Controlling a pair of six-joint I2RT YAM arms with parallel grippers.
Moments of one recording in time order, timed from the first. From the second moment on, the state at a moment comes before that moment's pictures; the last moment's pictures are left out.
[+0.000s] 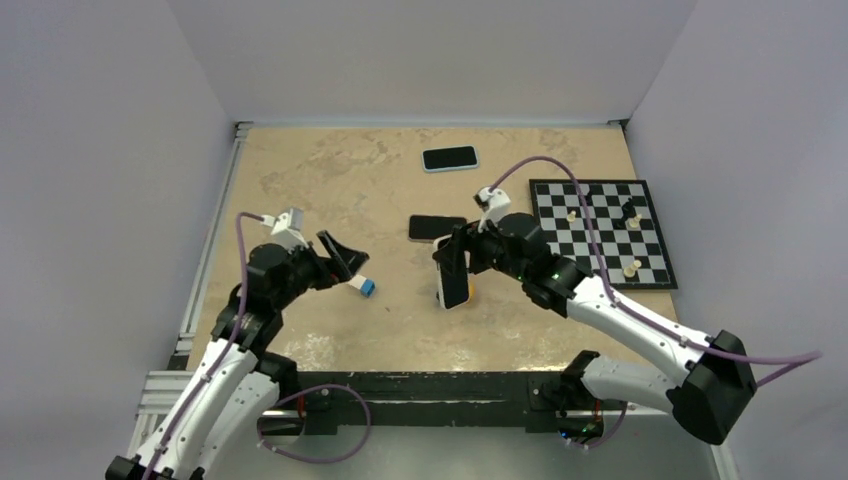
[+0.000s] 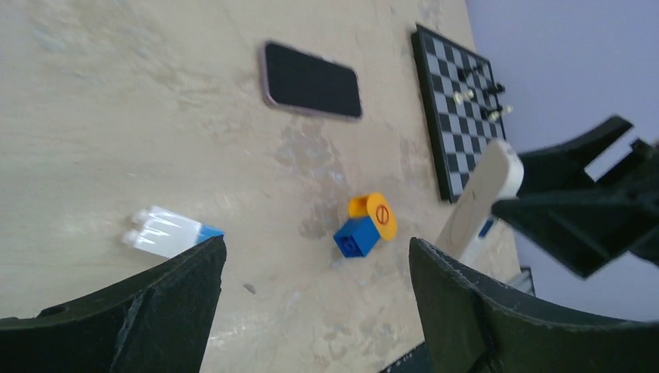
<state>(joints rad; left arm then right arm) -0.29 0.57 0.56 -0.34 0.17 -0.70 0.78 1.12 0.80 -0.10 -0.01 0.38</state>
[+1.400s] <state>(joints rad) -0.92 1.09 0.56 0.32 0.12 -0.43 0.62 0.91 0.59 -0.06 0.01 1.25</state>
